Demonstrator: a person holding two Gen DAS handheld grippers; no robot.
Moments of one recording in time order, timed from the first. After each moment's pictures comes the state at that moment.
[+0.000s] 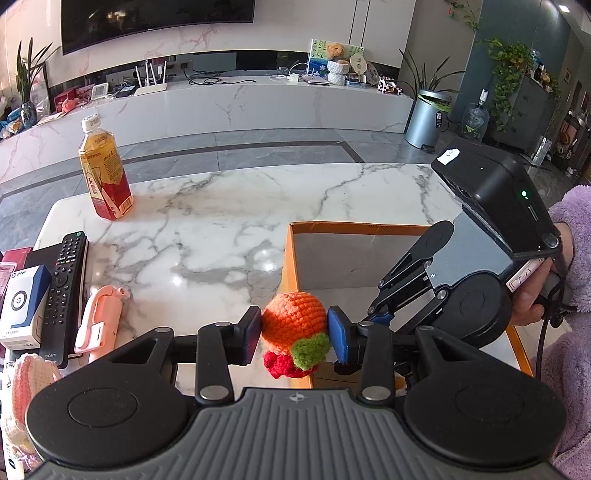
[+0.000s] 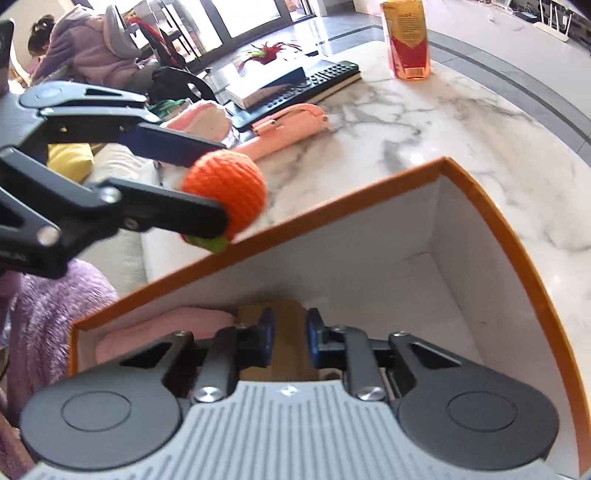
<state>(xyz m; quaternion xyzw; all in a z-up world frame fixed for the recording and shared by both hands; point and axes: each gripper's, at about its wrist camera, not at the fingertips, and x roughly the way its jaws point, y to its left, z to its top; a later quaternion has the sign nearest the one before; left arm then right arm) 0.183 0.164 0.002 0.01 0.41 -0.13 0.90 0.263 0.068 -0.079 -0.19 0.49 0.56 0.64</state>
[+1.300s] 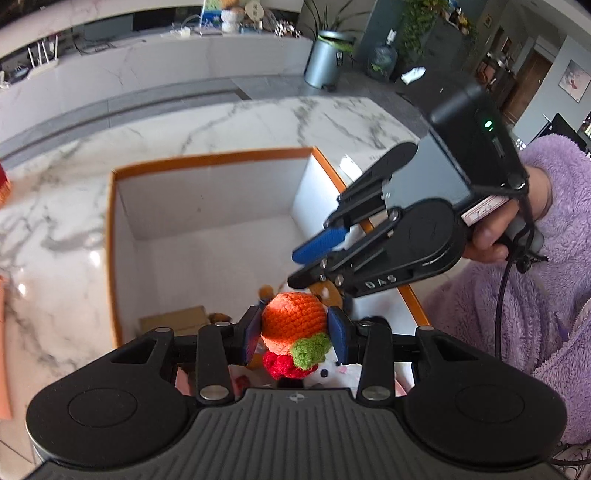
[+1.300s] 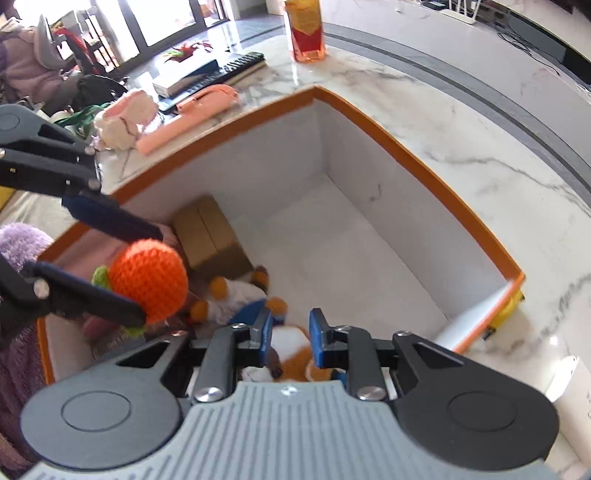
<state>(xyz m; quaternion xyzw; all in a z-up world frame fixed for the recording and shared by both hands) 0.163 0.085 -0.030 0.03 0.48 -0.29 0.83 0.231 -0.026 -0.074 -0.21 0.48 0.44 0.73</state>
